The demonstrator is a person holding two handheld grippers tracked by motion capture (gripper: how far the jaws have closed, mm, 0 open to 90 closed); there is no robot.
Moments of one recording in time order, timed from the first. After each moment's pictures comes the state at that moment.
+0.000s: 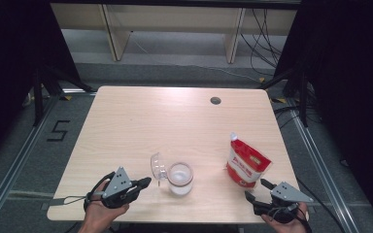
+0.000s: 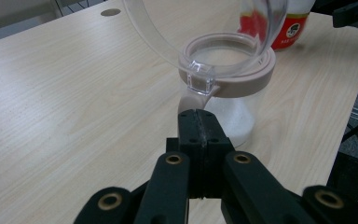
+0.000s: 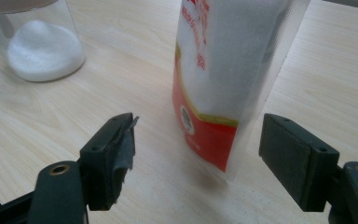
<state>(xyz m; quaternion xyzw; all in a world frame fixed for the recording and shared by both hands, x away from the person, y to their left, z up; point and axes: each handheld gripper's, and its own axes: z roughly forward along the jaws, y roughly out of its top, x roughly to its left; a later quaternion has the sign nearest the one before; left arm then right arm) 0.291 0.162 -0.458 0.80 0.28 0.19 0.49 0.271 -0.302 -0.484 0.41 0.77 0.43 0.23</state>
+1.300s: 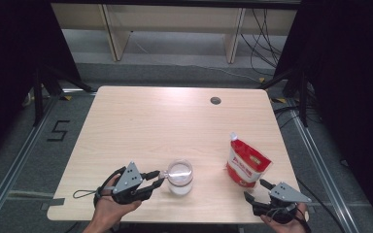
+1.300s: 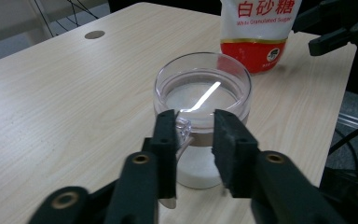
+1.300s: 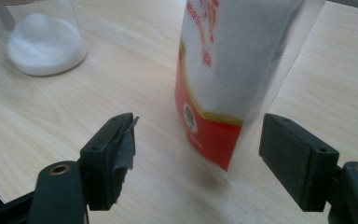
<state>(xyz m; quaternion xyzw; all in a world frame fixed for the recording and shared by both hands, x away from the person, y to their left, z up) 0.298 0.138 -0.440 0.80 0.26 0.18 0.51 0.270 -0.299 -0.485 0.40 0.78 0.43 0.23</state>
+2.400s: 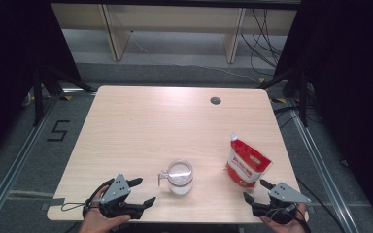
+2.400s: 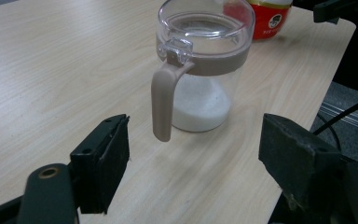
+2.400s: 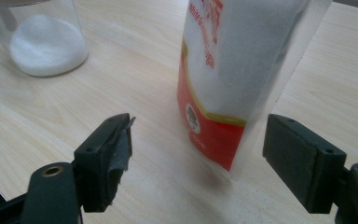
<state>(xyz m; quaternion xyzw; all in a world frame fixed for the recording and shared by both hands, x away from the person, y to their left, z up) 0.277 0.165 -0.468 0.81 0.28 0.15 0.49 0.269 -0.297 -0.484 0.41 0.77 0.43 0.23</state>
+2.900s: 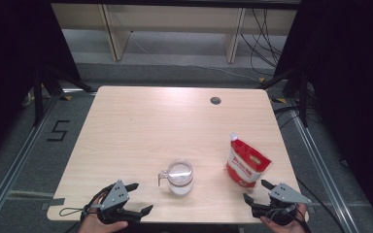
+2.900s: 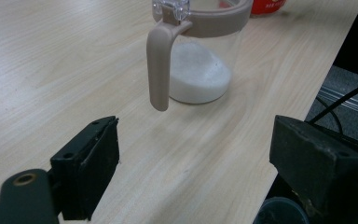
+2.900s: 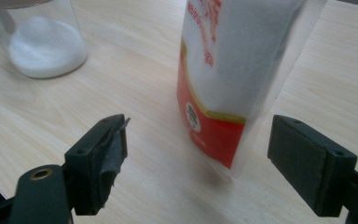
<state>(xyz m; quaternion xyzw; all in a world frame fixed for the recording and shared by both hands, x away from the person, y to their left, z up) 0.268 0.170 -0.484 0.82 0.29 0.15 0.47 0.267 -0.298 -0.484 0.41 0.77 0.43 0.23</state>
